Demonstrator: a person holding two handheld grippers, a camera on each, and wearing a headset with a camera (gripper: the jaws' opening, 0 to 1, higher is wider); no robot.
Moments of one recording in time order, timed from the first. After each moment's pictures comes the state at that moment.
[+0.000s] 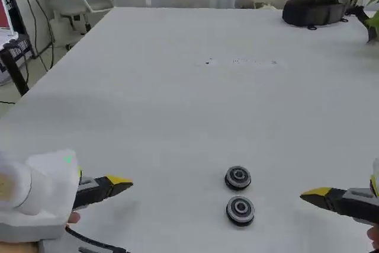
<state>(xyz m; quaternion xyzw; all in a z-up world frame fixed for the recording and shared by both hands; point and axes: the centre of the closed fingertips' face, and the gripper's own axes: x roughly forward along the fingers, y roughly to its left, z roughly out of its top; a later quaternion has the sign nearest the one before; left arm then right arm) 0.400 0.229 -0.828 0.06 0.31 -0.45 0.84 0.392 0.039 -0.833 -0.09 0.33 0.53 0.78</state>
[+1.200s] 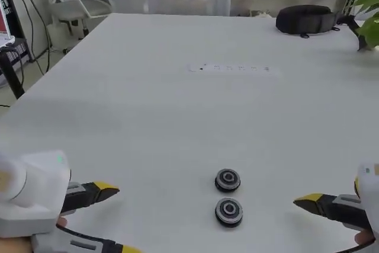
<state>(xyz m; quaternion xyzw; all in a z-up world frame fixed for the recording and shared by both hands) 0.402 0.228 -0.826 0.04 0.31 -0.44 0.84 0.397 0.036 -0.833 -0.08 0.33 0.52 0.78</state>
